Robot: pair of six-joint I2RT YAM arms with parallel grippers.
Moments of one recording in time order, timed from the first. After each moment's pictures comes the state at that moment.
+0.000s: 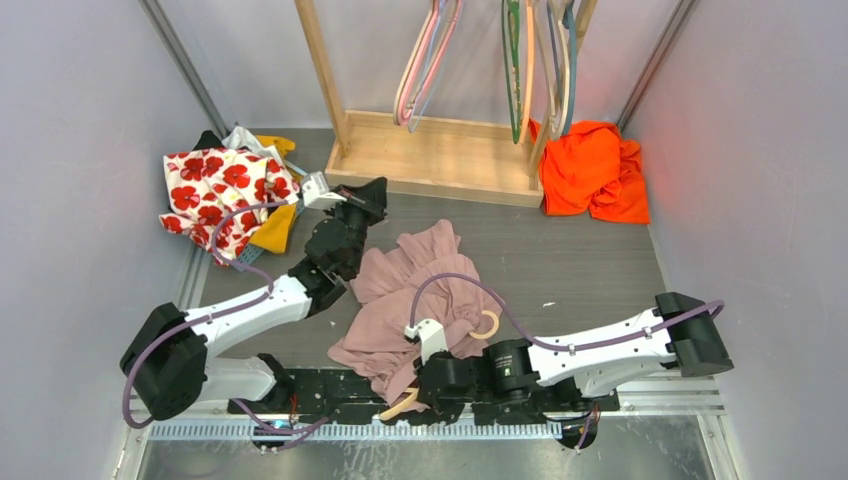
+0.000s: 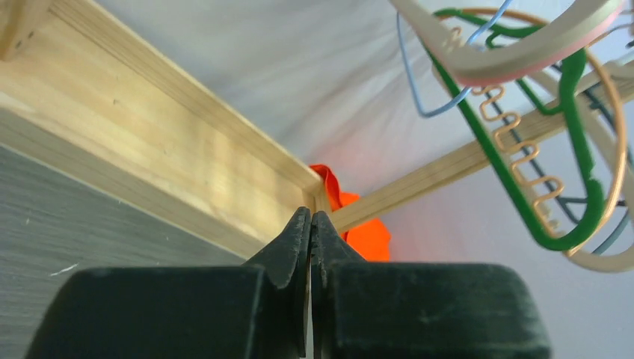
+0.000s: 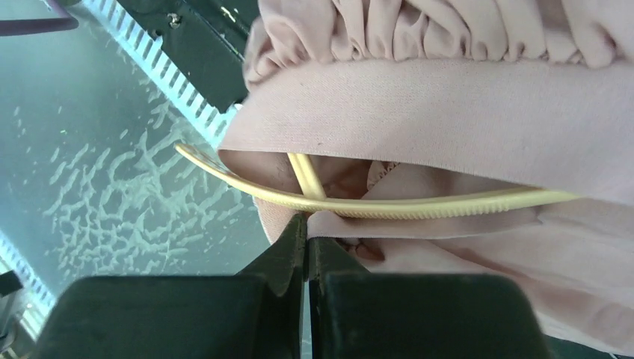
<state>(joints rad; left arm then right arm) -0.78 1.27 0.69 0.73 -0.64 -0.78 1.66 1.20 0.73 -0.42 0.29 0.94</state>
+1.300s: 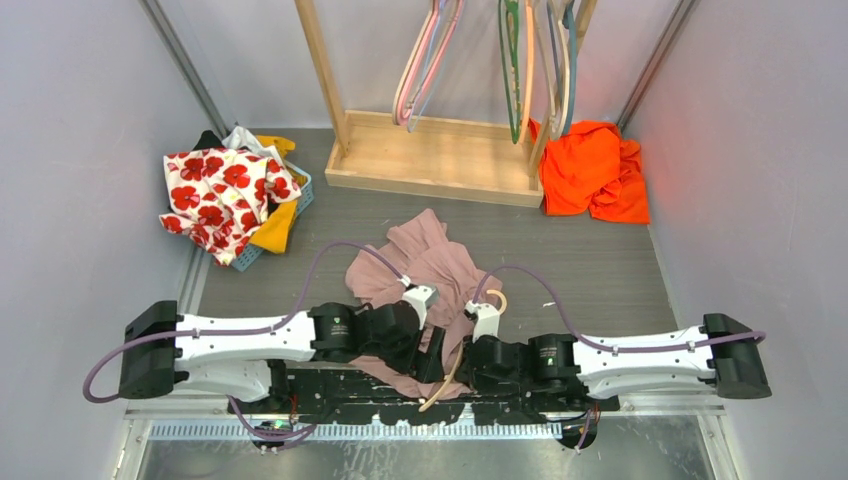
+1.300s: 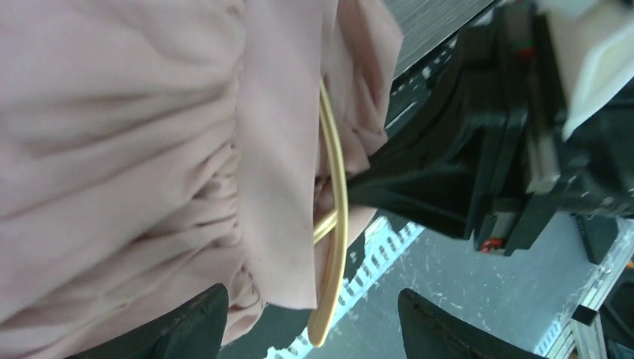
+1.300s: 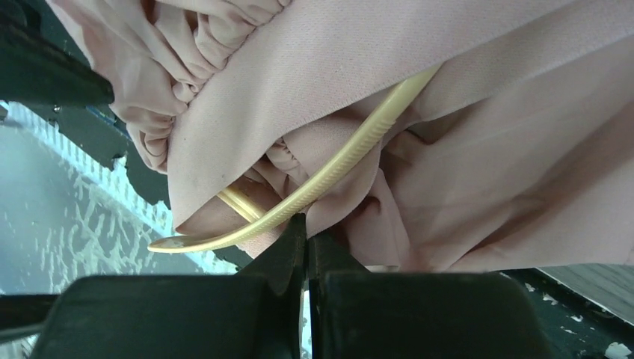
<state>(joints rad) -1.32 1.20 0.77 -0.40 0.01 -0.87 1.49 0.85 0.38 -0.42 0.29 1.12</state>
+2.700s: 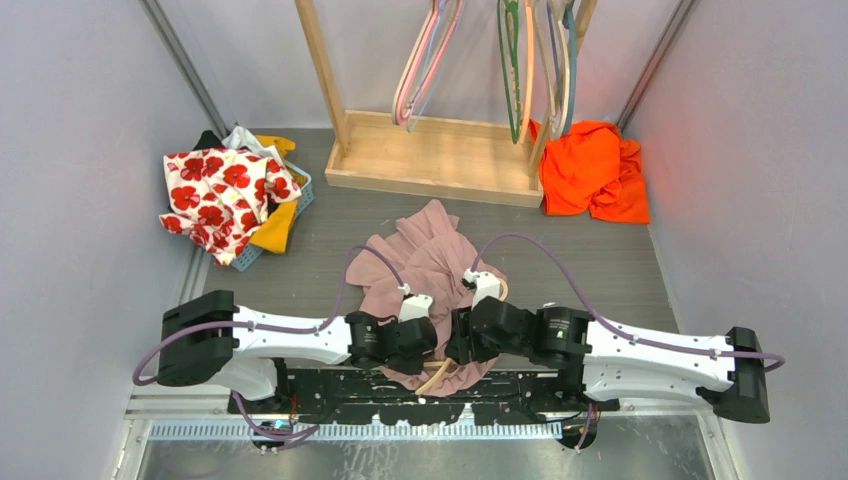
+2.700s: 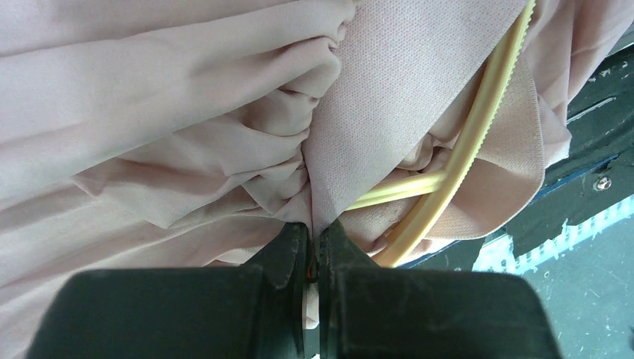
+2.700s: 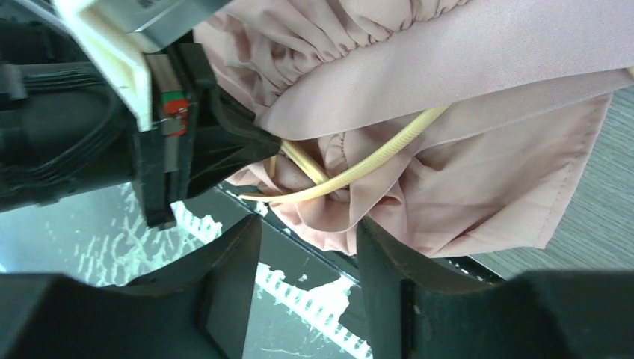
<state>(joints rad) -1.37 1.43 0.75 -0.39 -0.23 -1.00 1.27 0.84 0.65 -0.63 0.19 0.90</state>
